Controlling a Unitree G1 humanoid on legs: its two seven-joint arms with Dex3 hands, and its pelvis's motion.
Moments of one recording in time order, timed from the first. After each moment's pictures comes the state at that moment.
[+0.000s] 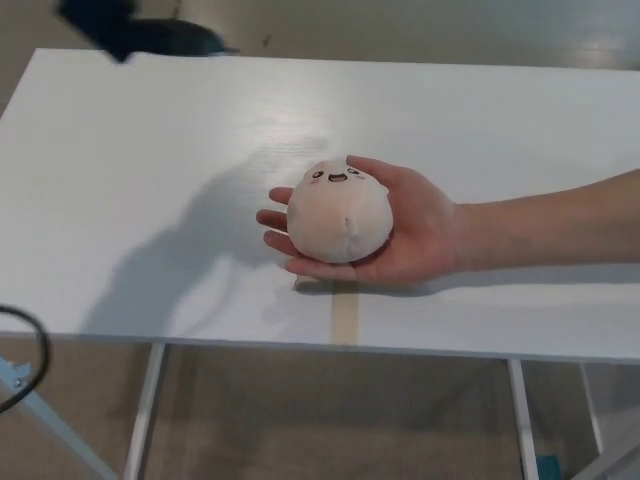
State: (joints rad) left_arm -1.01 0.80 -0.23 0.04 -0.13 0.07 -0.51; right_arm -0.20 -0.29 -0.13 1.33 -0.07 -0.07 -0.08
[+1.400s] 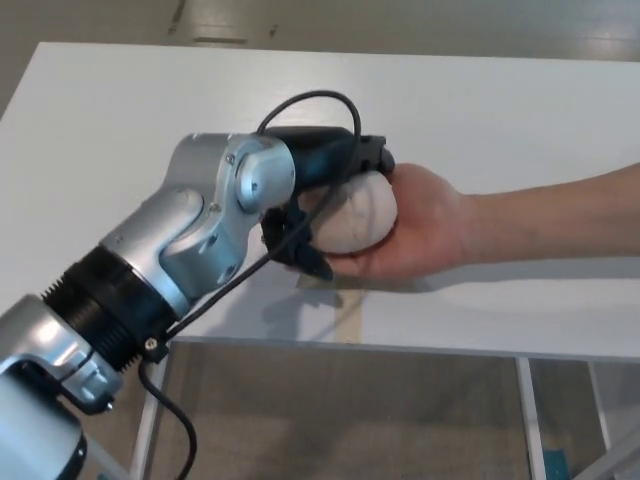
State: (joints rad) left_arm -0.97 0.43 -0.73 0.33 0.43 0.35 -0.55; right_arm -0.21 -0.29 -0.14 1.33 -0.07 -0.06 -0.05
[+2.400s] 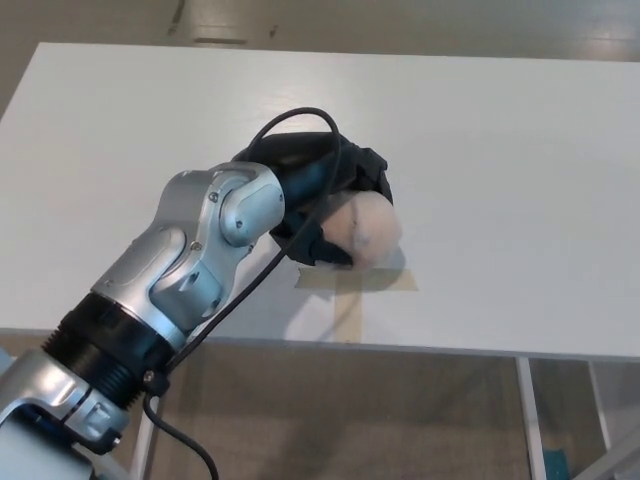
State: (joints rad) left_arm -0.84 0.38 -0.56 0.33 0.51 0.18 -0.41; right_arm -0.22 -0.29 -0.14 1.32 -0.07 -0.06 -0.03
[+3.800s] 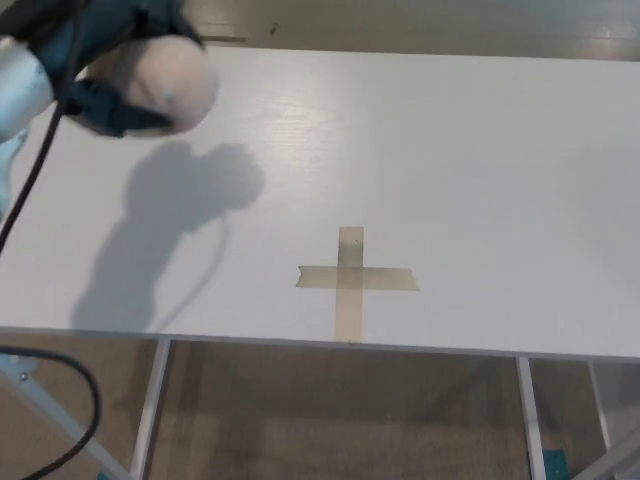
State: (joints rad) left_arm -0.83 0.70 -0.18 0.39 0.46 0.01 -0.43; right_arm -0.22 -0.30 -0.14 1.33 -0.07 -0.05 -0.02
